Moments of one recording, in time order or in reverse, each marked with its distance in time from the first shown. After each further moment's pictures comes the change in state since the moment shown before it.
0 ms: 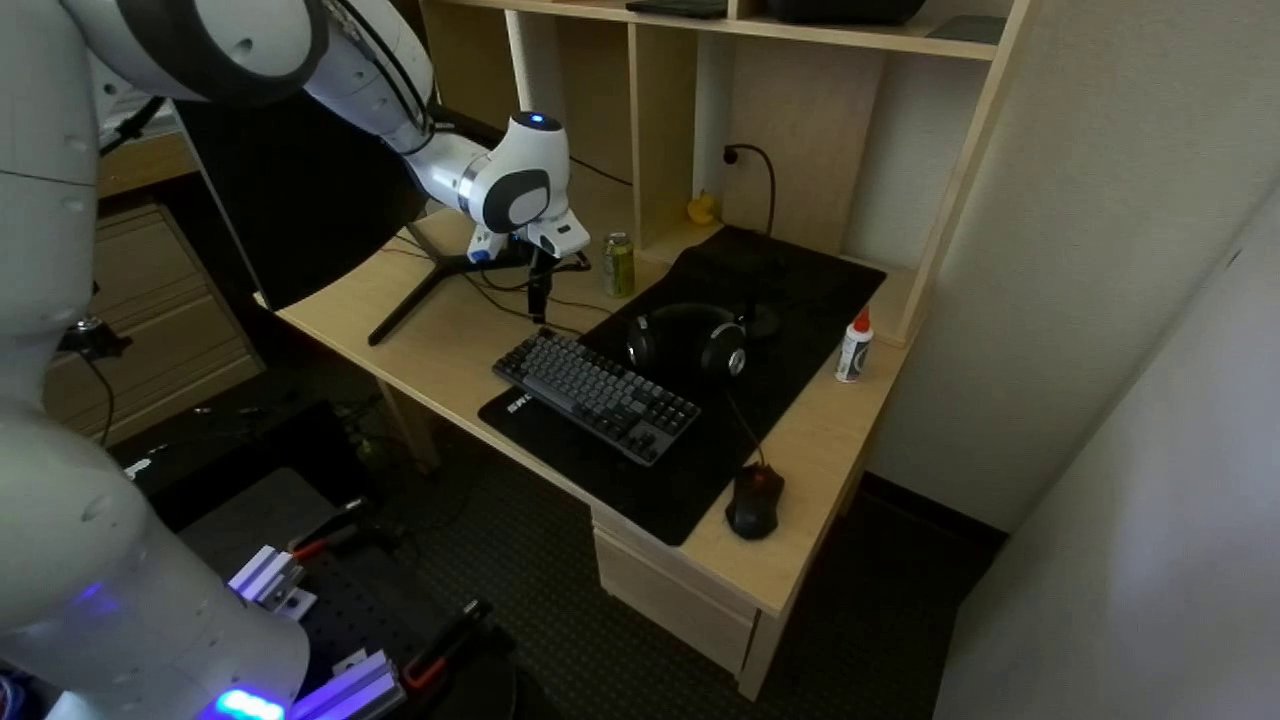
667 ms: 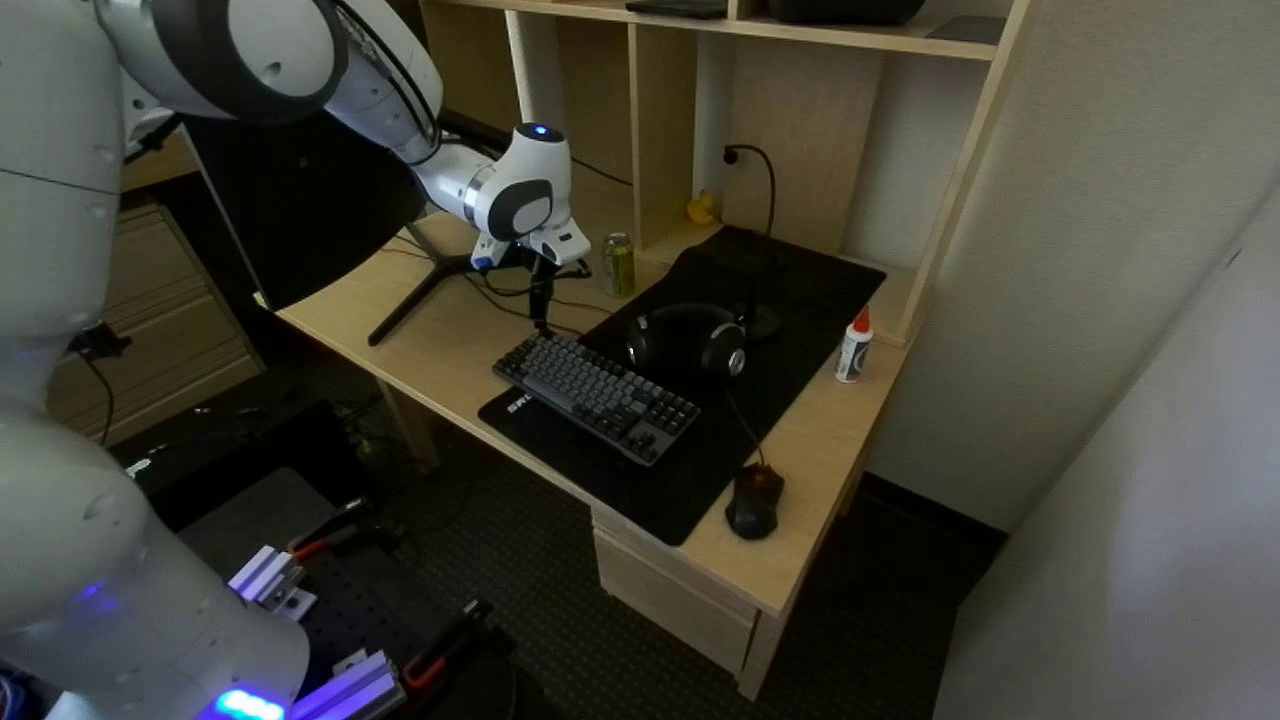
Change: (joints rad) arm 0.007 0.056 -0.001 0.047 0.003 0.004 0.016
